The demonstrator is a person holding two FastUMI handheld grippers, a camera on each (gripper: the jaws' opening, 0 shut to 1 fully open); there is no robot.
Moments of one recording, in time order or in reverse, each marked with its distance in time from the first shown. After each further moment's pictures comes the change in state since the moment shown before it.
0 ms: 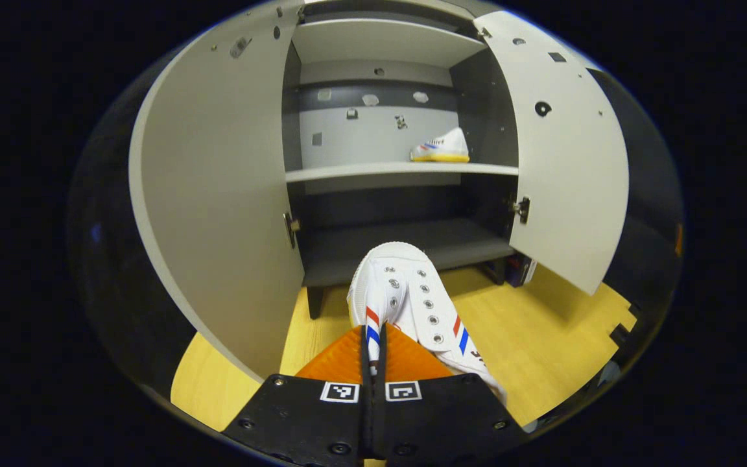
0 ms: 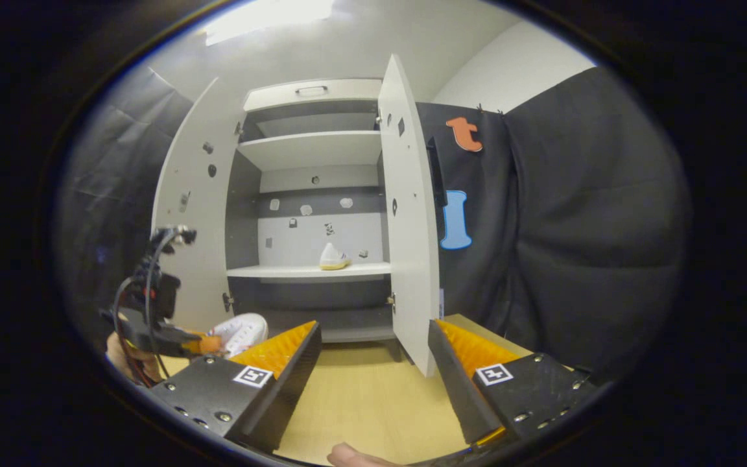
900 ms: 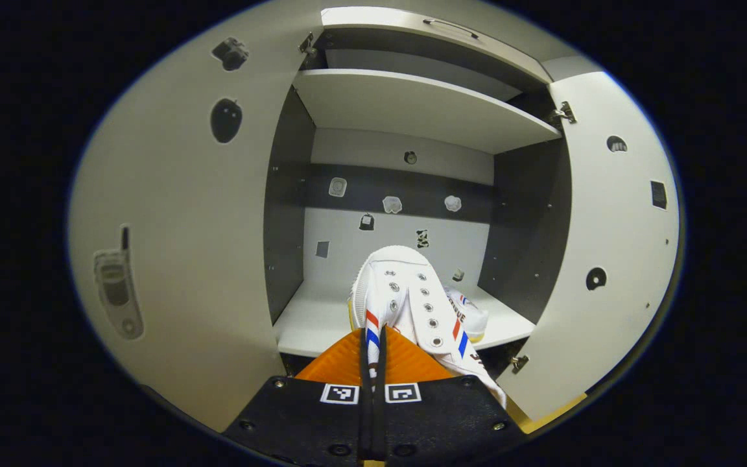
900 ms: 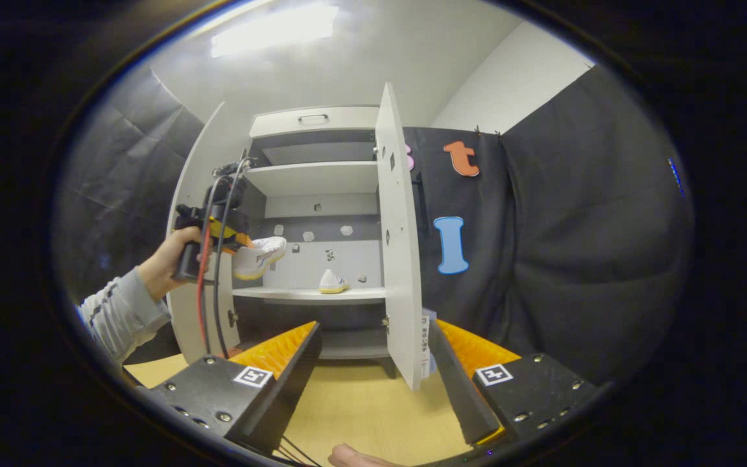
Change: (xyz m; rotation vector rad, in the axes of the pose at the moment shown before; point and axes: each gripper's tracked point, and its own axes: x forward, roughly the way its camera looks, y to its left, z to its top) left arm 0.103 0.017 0.259 -0.158 -0.209 0.064; right arm -0.023 -0.022 0.026 0.005 -0.102 0.027
